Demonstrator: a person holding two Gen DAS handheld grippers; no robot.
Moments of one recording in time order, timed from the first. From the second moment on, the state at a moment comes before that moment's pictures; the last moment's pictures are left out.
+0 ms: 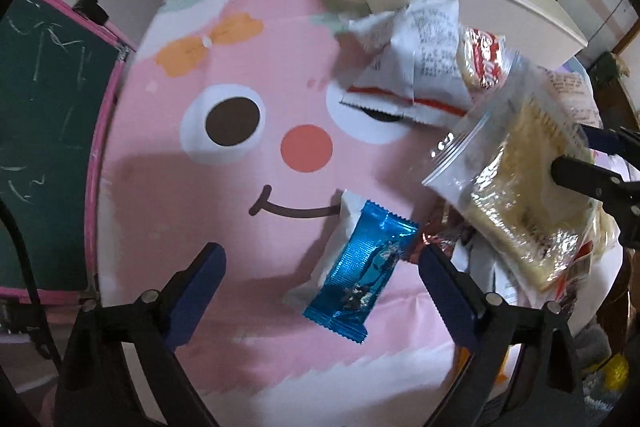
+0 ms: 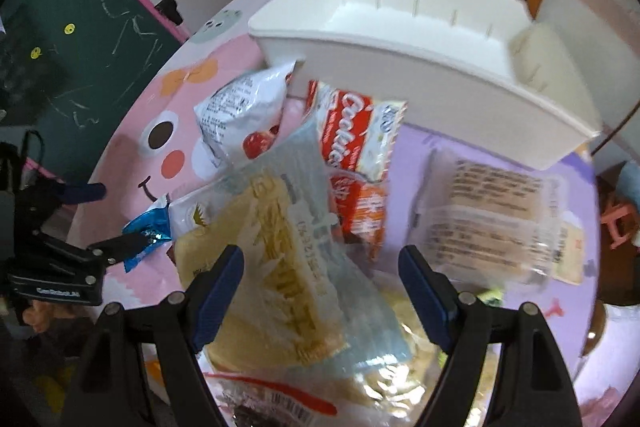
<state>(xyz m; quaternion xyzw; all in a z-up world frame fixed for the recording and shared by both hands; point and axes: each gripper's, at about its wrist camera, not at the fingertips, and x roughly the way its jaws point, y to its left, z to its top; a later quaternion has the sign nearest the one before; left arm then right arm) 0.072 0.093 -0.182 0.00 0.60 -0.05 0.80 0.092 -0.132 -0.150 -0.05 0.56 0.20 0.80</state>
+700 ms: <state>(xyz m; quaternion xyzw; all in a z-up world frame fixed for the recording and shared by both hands) 0.048 0.066 -0.114 0.01 0.54 -0.09 0.84 0.056 -0.126 -0.073 -0.04 0.46 0.24 0.86</state>
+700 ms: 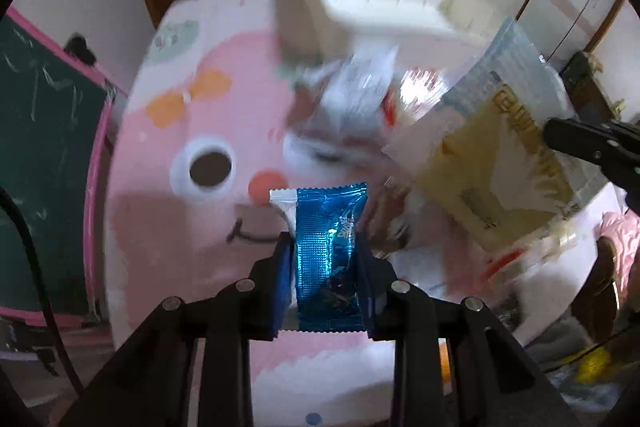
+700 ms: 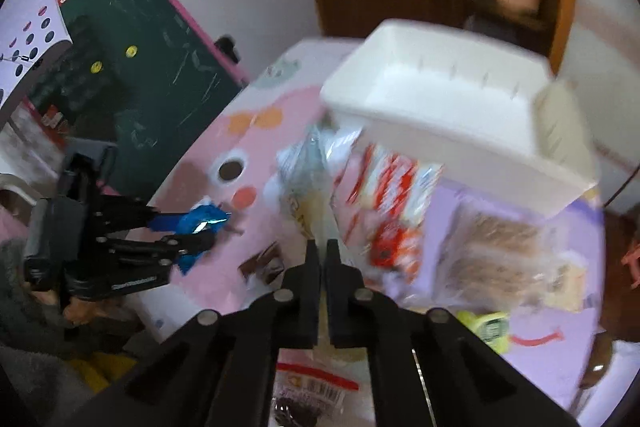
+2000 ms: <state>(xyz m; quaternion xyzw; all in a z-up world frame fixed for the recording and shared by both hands) 0.297 -0.031 -0.011 0.04 0.43 -0.01 0.90 0.261 -0.199 0.018 -0.01 0.39 0.03 0.92</state>
